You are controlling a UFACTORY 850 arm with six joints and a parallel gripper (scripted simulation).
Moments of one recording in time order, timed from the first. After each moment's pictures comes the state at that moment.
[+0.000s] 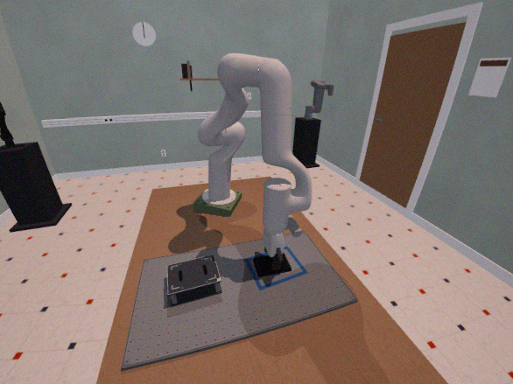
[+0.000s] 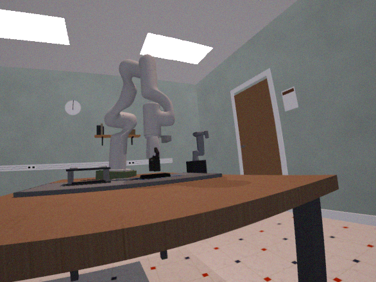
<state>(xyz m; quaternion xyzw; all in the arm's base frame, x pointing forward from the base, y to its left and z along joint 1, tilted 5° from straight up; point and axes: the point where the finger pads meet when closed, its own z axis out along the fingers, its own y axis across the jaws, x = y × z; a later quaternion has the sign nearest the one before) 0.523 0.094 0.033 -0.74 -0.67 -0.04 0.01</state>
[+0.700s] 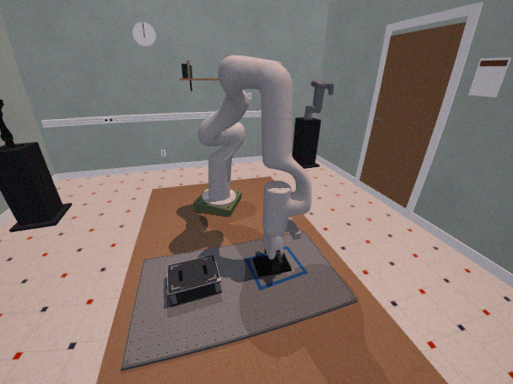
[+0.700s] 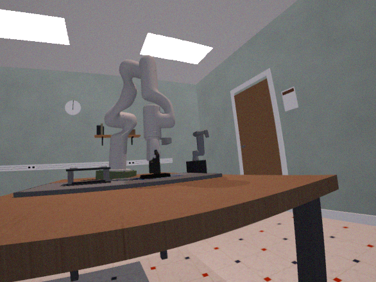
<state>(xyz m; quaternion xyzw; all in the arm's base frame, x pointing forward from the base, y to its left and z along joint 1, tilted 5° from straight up) 0.523 0.095 0.023 -0.74 -0.67 -0.04 0.01</state>
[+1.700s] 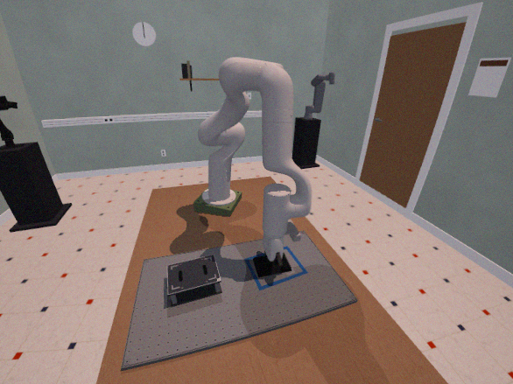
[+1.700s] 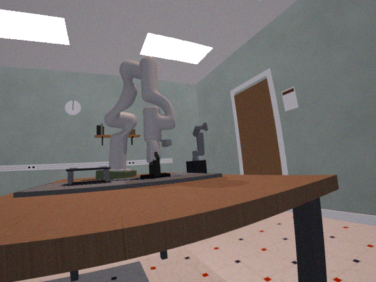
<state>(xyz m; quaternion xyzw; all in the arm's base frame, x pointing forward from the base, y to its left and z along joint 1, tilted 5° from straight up) 0.524 0.096 0.013 -0.74 -0.67 -0.04 0.01</state>
